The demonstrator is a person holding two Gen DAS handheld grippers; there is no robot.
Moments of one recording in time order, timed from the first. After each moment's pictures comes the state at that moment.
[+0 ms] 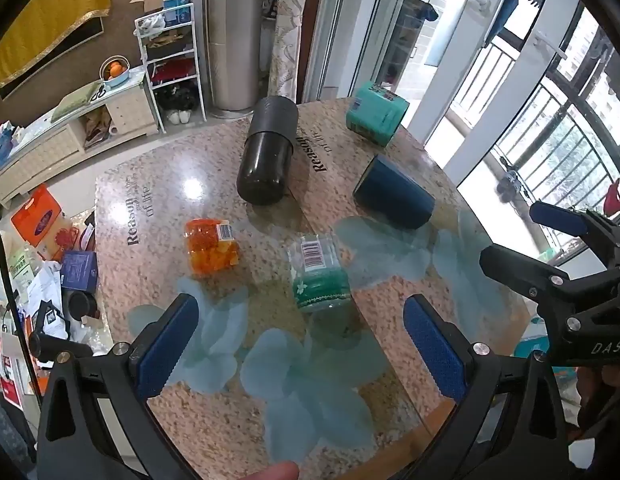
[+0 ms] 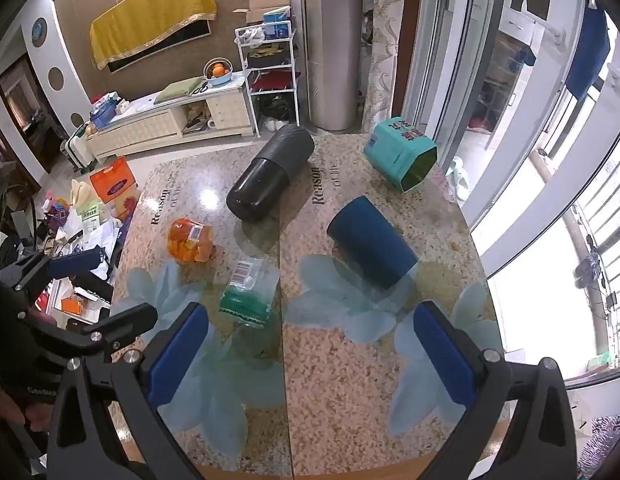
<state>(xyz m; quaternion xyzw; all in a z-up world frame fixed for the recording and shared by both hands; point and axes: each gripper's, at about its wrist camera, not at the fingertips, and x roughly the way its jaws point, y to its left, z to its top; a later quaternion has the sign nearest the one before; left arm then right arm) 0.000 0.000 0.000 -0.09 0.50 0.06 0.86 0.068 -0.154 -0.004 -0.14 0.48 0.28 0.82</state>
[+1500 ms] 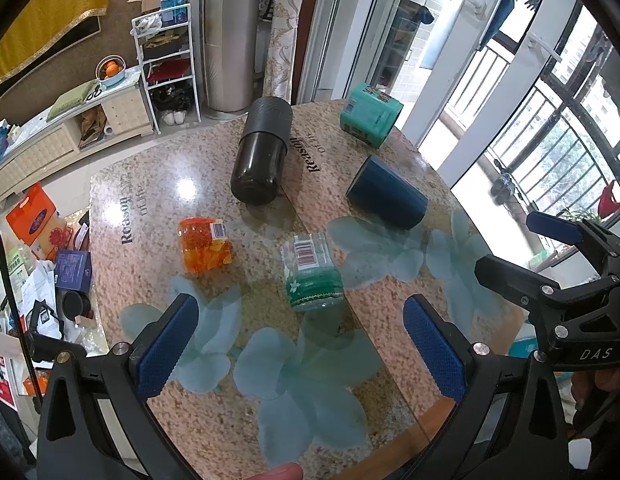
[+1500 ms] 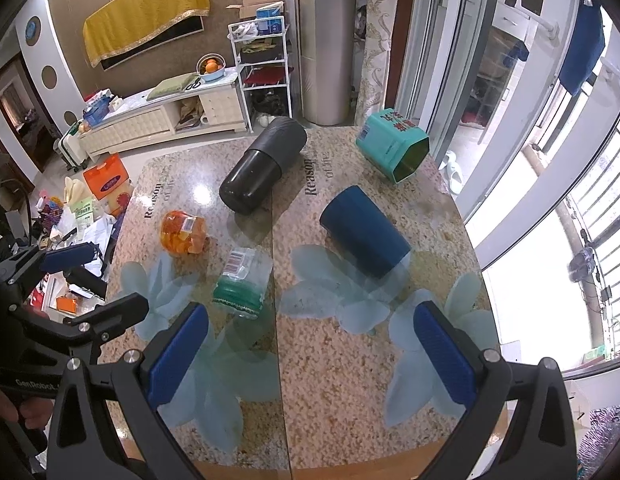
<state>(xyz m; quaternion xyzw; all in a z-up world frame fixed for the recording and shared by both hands) -0.002 -0.002 0.001 -0.11 0.50 0.04 0.86 0.062 -0.159 -0.007 -0.14 0.49 0.27 0.82</state>
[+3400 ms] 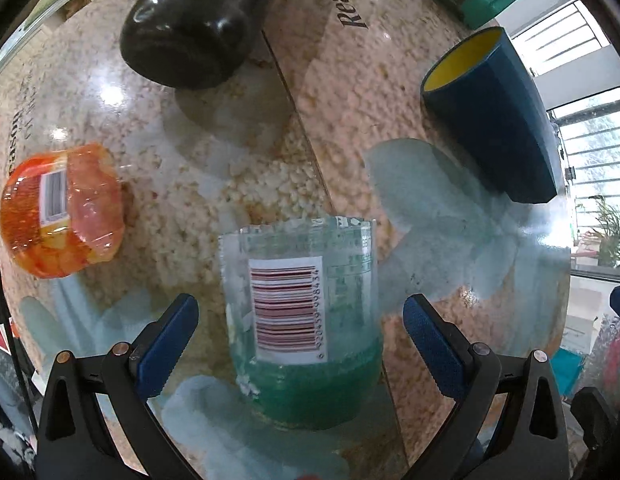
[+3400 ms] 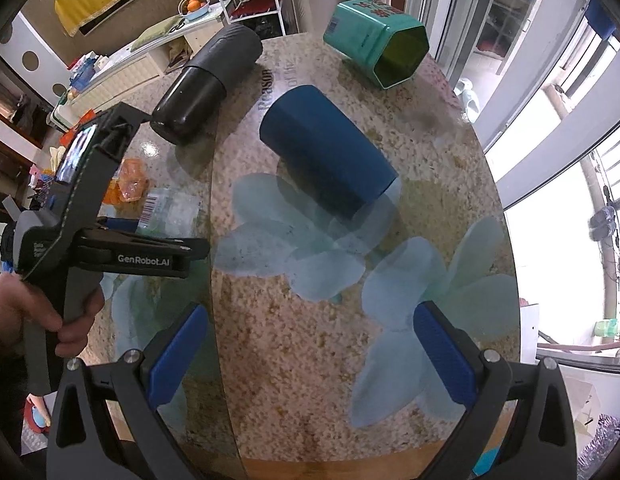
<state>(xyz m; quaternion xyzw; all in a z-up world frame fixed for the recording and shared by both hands) 0.133 -0.005 -0.191 -0.17 0.69 0.07 0.70 0.127 -0.192 -0.086 -0.15 0.61 0.26 0.73</state>
